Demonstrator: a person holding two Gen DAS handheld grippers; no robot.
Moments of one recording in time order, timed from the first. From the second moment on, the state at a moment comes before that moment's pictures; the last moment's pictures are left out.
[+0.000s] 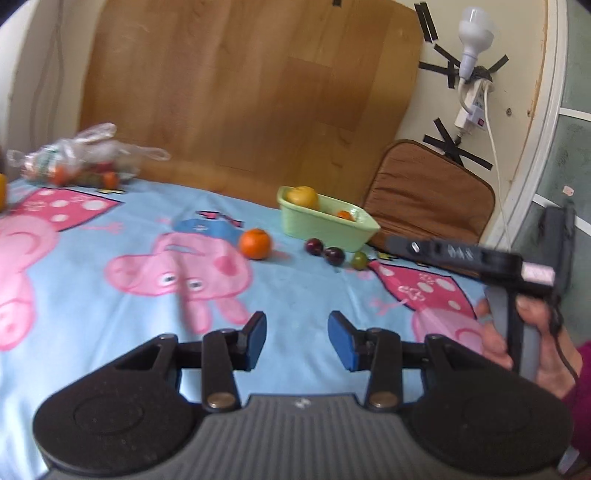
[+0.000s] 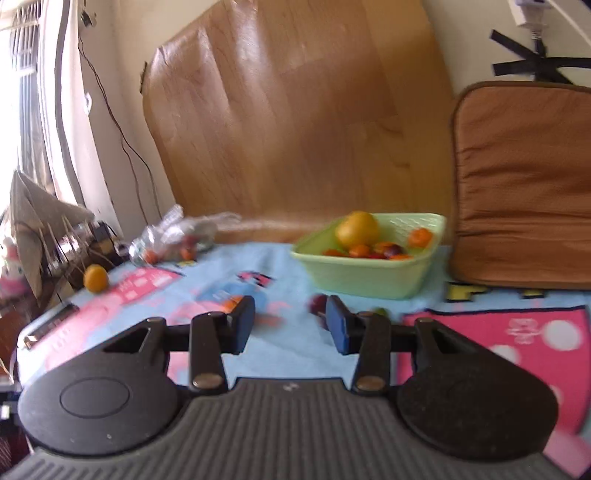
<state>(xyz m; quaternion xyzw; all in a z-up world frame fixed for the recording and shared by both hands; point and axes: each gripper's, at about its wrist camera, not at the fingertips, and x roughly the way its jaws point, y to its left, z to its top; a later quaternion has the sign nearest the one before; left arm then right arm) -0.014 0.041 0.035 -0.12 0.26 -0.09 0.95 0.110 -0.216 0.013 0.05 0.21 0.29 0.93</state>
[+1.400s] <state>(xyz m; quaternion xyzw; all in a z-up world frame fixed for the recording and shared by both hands) 0.205 -0.024 -0.002 -0.05 0.32 -0.18 0.93 0.217 -0.212 -0.024 -0.01 0.31 0.33 0.89</state>
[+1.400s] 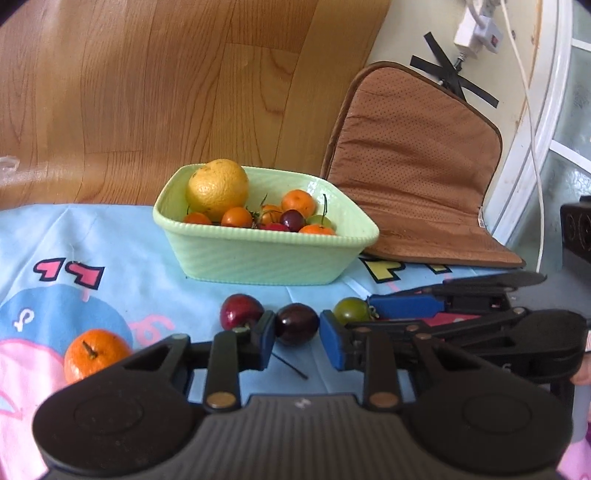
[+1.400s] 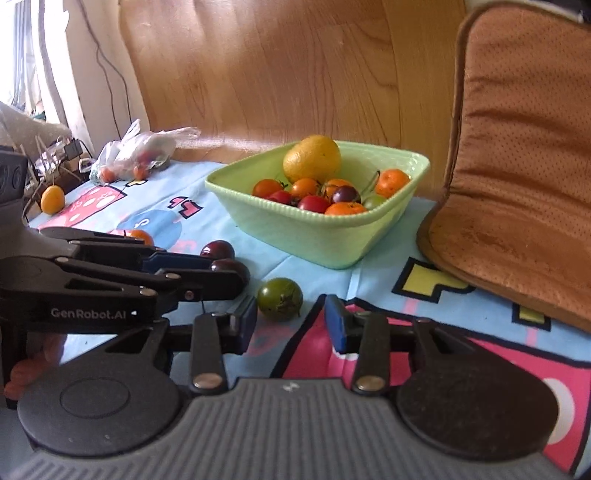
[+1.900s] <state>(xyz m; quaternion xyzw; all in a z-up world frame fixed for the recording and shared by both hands) 0.225 -0.008 0.054 -0.07 0.24 -0.19 0.95 0.215 -0.205 0.023 0.03 0.19 0.31 0.93</state>
